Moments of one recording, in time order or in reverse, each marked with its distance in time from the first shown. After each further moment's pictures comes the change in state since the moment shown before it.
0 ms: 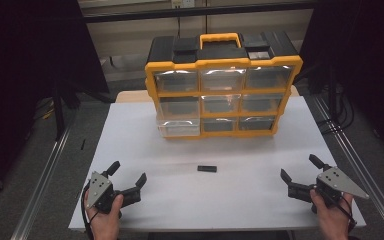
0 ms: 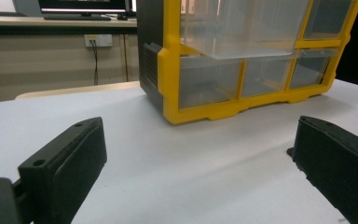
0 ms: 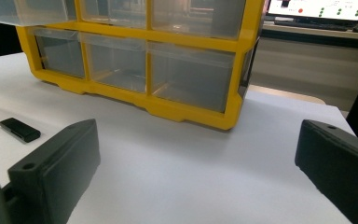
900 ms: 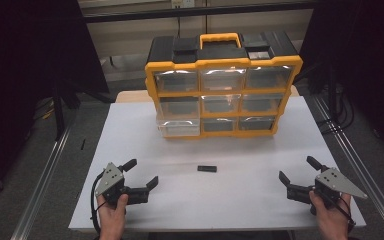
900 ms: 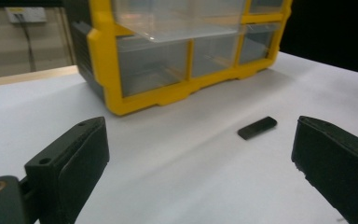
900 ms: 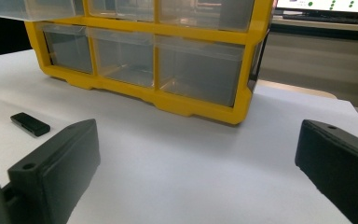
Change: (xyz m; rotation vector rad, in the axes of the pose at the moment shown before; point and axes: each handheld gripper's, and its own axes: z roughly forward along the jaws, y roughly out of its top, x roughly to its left) left arm -0.009 0.013 0.023 0.133 -0.234 0.038; right arm 0.002 -0.003 0.001 0.014 0.023 0.013
